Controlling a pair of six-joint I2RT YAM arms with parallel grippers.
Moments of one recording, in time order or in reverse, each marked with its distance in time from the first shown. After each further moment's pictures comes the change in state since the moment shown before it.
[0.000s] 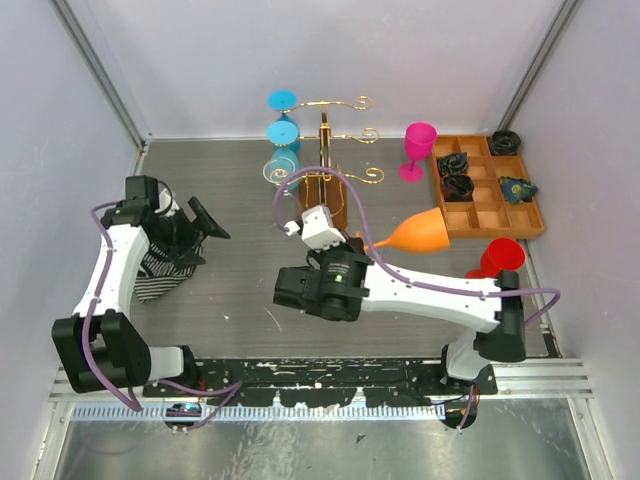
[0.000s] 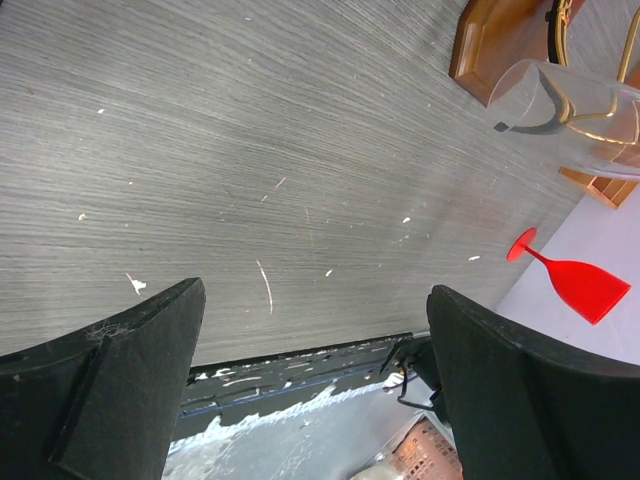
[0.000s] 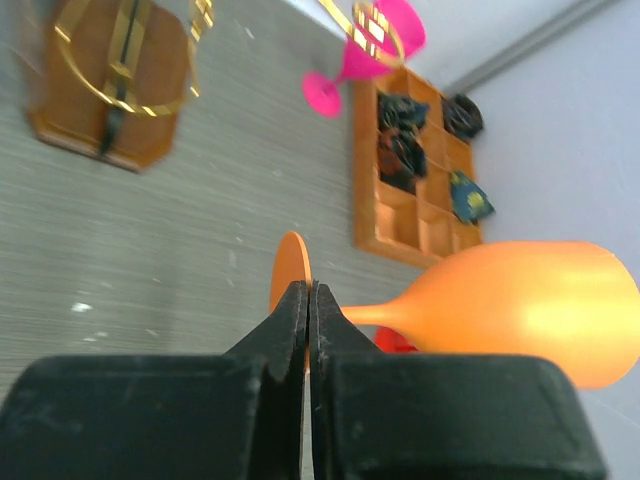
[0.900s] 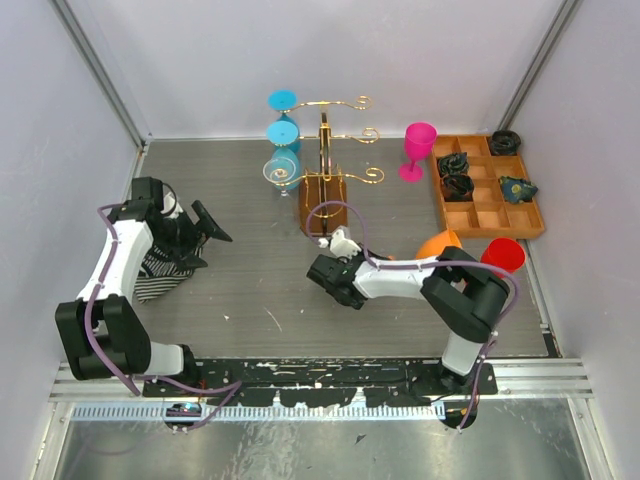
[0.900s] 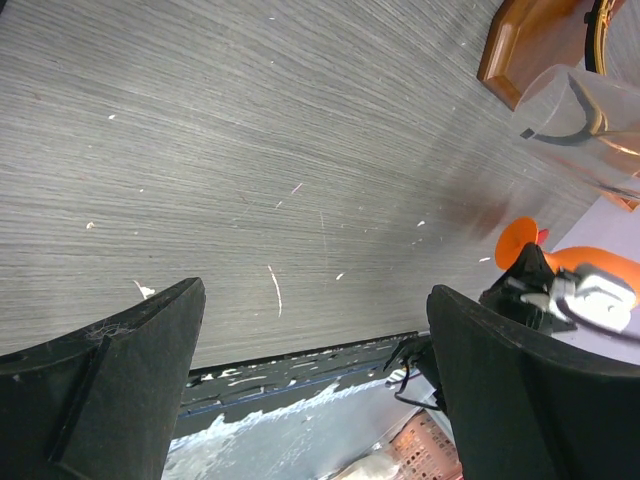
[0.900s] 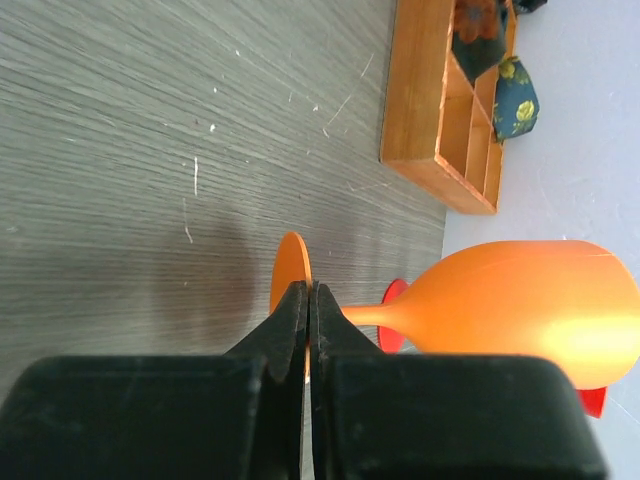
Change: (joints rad) left arm 0.000 0.066 -0.020 0.023 0.000 0.007; right arm -0.385 0.134 -0.704 0.837 -0.153 -0.499
